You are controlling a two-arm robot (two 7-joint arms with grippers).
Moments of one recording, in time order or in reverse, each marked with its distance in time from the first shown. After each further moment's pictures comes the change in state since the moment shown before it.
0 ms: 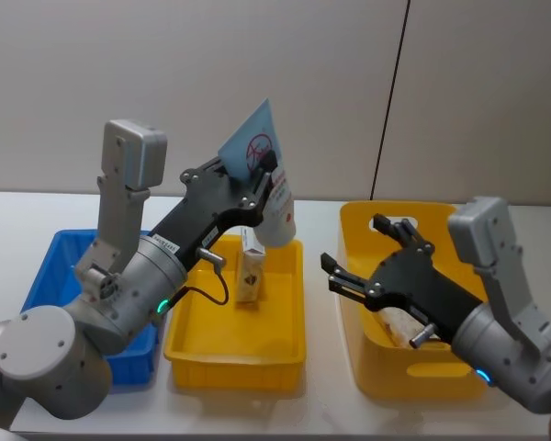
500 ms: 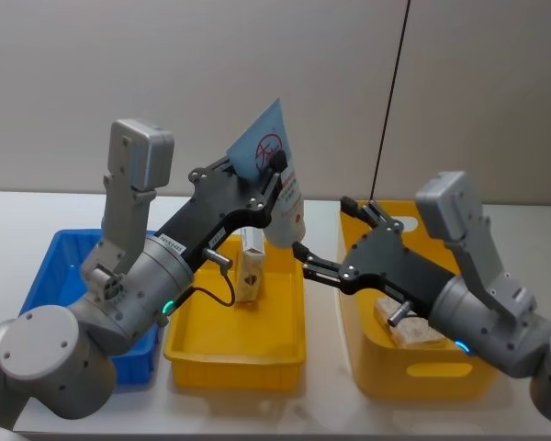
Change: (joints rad) left arm -0.001 0.001 0.012 -0.008 -0.007 -0.003 -0.015; right arm 0.119 0.009 -0.064 0.074 0.008 0.002 0.076
